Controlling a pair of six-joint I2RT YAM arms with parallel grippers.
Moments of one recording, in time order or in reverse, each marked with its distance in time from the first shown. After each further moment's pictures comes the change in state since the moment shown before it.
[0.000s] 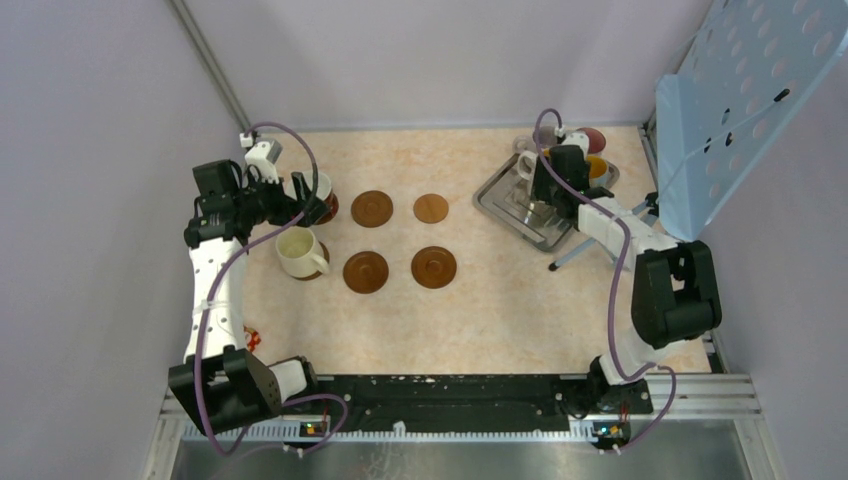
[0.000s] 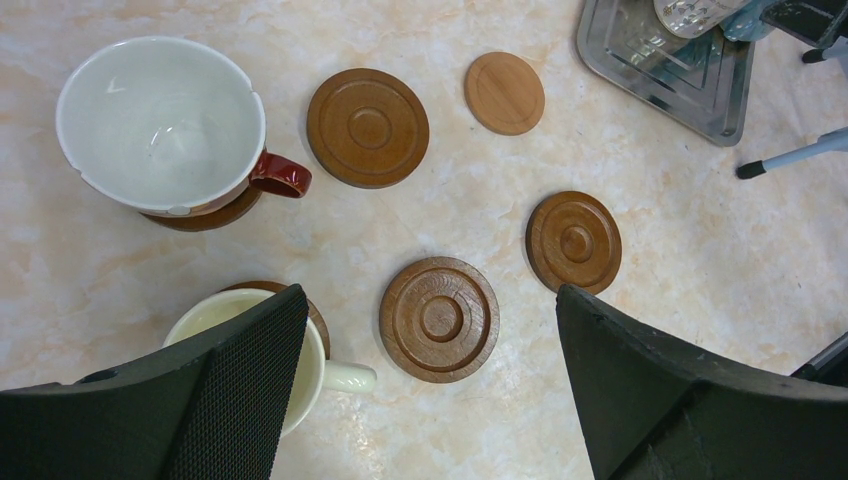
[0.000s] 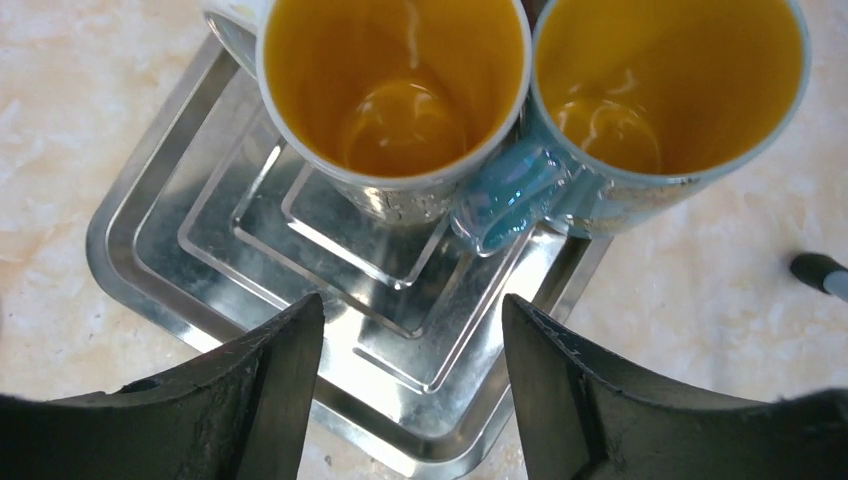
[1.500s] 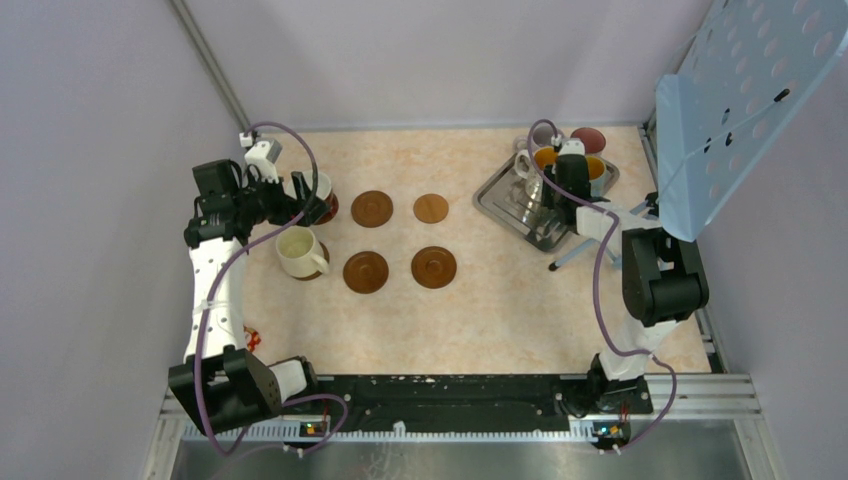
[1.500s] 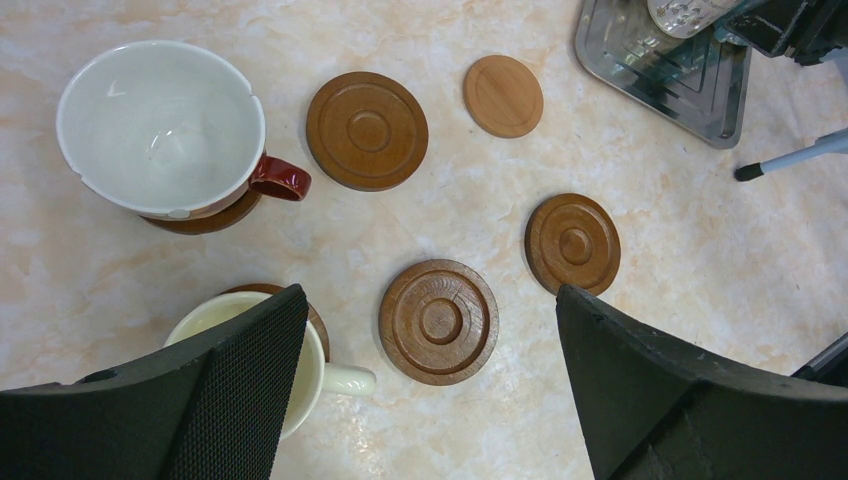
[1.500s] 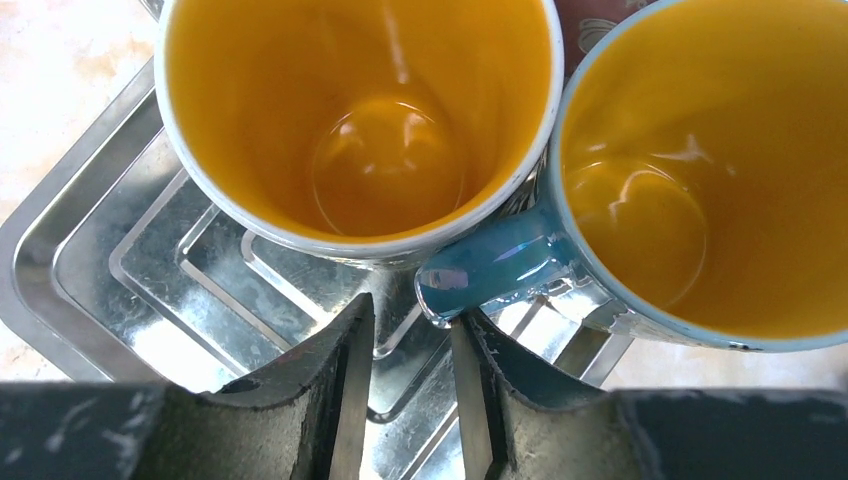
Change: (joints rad) left arm 0.000 0.000 0.000 0.006 0.003 -0.005; right arm -0.076 0.133 -0.076 0.275 -0.142 -0.149
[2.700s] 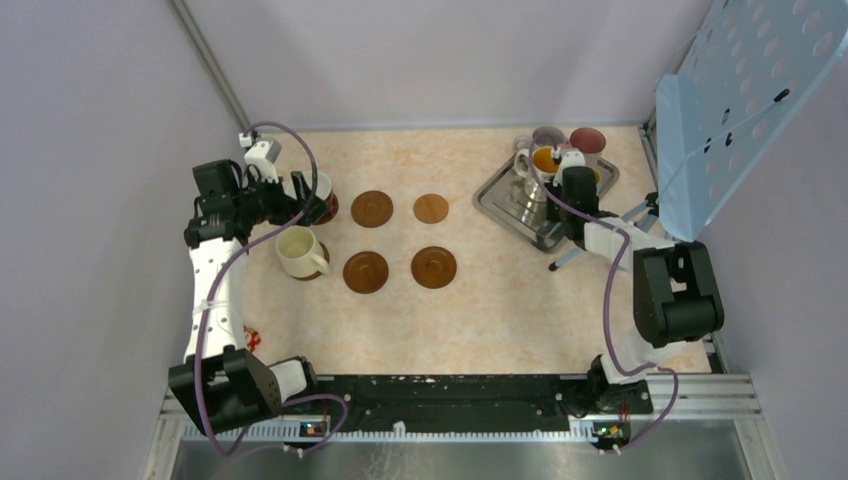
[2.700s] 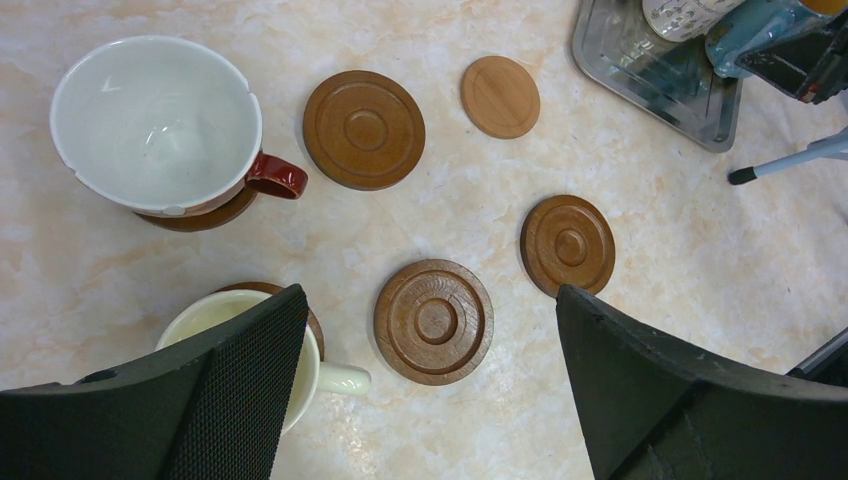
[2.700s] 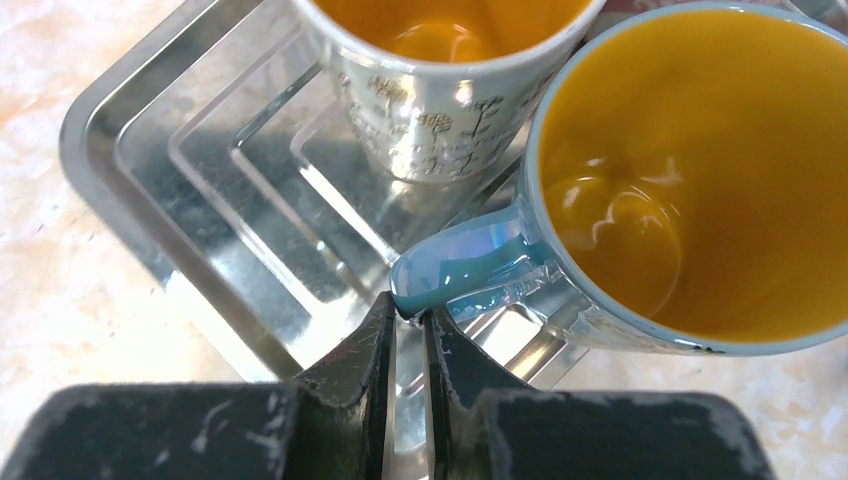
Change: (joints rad) left arm 0.000 0.000 0.000 0.000 0.000 -0.014; right arm -0.003 -0.145 -0.149 0.015 -0.115 -0.066
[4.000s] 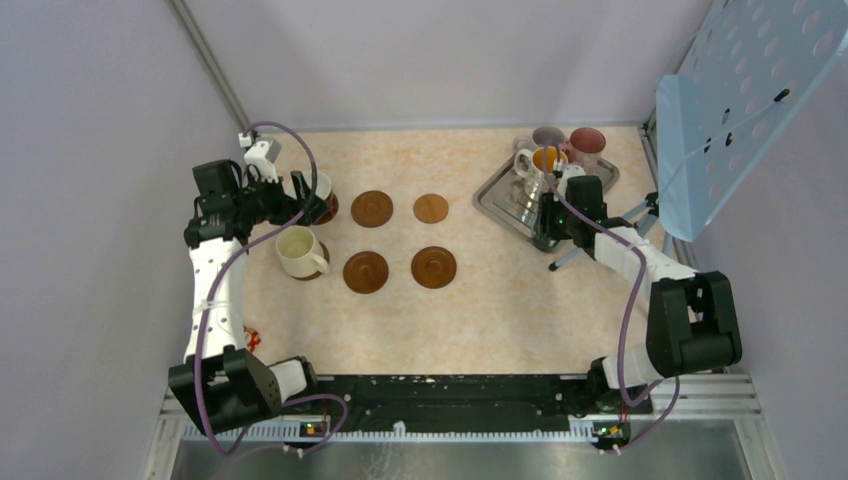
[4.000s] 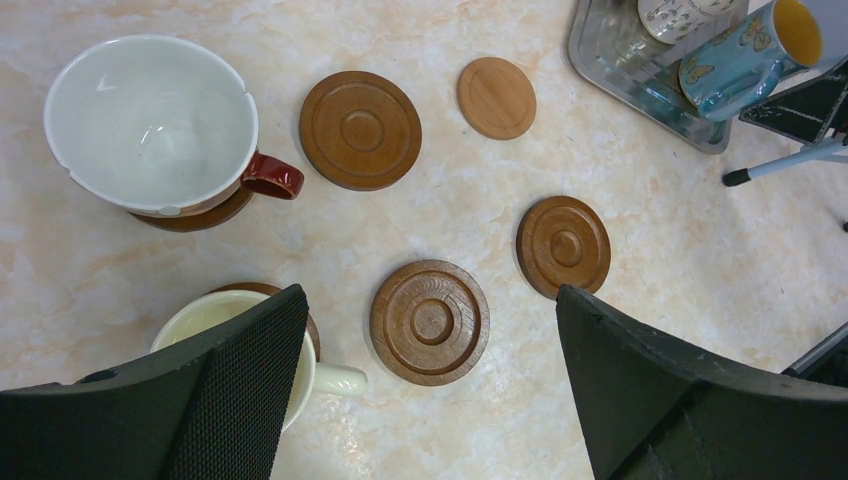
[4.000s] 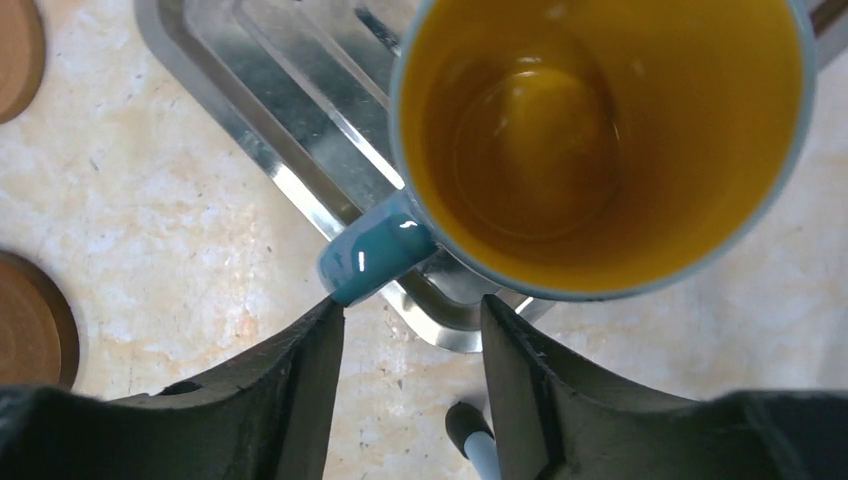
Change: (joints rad) left arm 0.000 0.000 0.000 0.001 0.005 -0.011; right arm 0.001 -0.161 -0.028 -0.297 -0.129 0.109
